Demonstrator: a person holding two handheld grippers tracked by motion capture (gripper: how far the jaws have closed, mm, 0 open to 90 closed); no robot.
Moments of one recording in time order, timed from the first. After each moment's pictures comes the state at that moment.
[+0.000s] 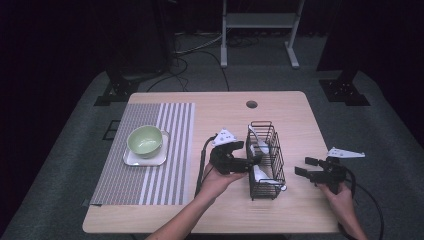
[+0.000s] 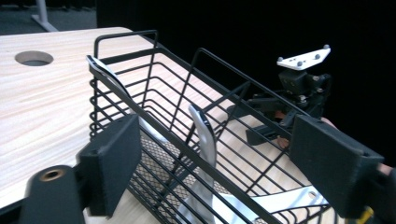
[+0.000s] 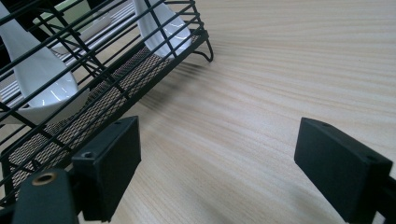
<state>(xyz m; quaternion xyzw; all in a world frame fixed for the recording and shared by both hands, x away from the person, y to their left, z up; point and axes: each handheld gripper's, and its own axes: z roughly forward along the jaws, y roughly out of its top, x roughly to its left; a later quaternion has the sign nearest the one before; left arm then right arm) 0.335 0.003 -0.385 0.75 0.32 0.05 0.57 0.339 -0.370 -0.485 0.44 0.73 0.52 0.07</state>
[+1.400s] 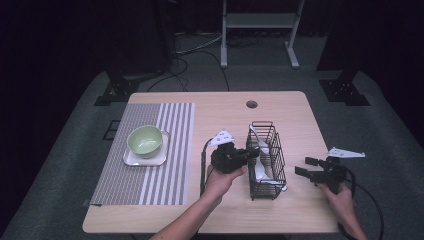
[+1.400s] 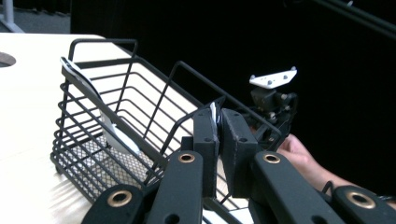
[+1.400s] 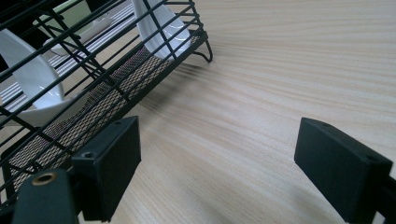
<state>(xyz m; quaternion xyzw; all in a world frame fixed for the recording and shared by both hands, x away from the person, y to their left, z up) 0.334 0.002 -0.388 0.72 0.32 0.00 0.62 0.339 -0.371 -0.485 0.44 0.73 0.52 0.07</state>
